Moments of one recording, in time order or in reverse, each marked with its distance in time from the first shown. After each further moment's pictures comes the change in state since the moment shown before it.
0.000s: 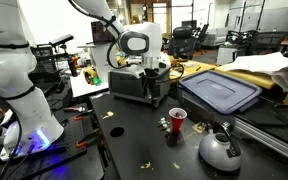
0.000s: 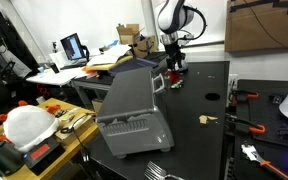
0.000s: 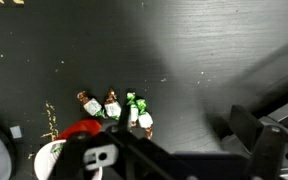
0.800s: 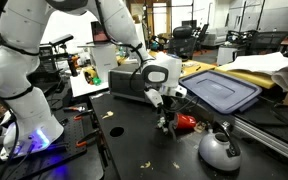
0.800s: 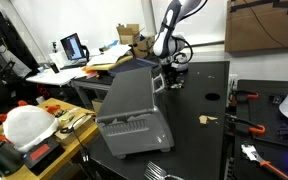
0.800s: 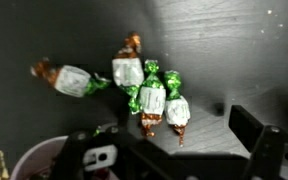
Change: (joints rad) arm -0.130 0.426 0.093 0.297 0.121 0.104 -0.055
